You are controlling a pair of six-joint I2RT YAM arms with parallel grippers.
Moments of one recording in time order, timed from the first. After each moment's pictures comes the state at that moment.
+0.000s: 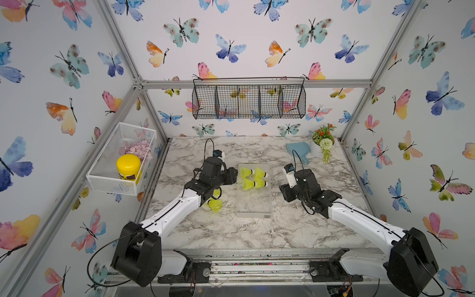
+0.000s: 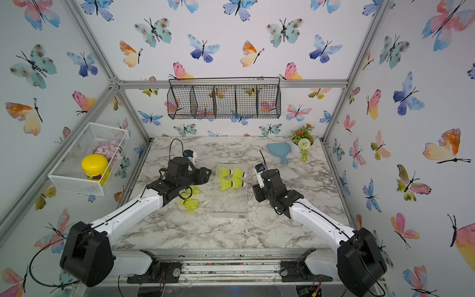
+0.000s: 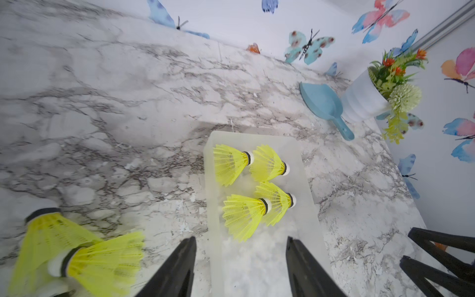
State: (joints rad) left arm -0.46 1.30 0.92 -0.19 0.03 -0.47; right arm 0.60 1.24 0.80 -0.25 0.12 0.10
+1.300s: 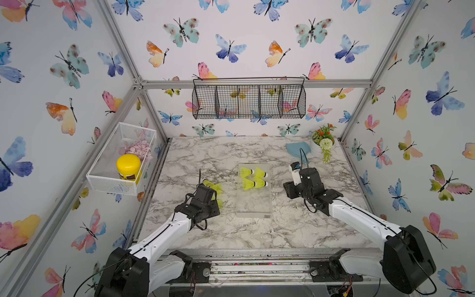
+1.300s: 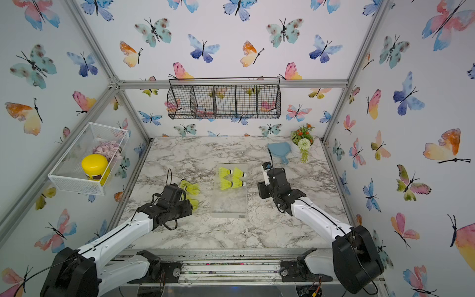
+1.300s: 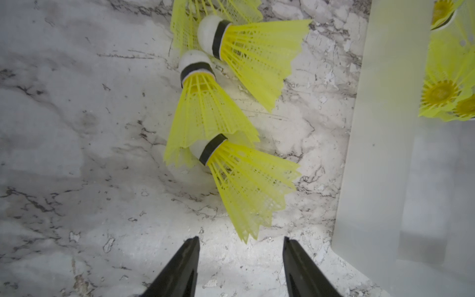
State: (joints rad) left arm -0.45 1.11 0.57 -0.49 -0.09 -0.62; right arm 0.52 1.28 0.77 -0.20 0.06 0.14
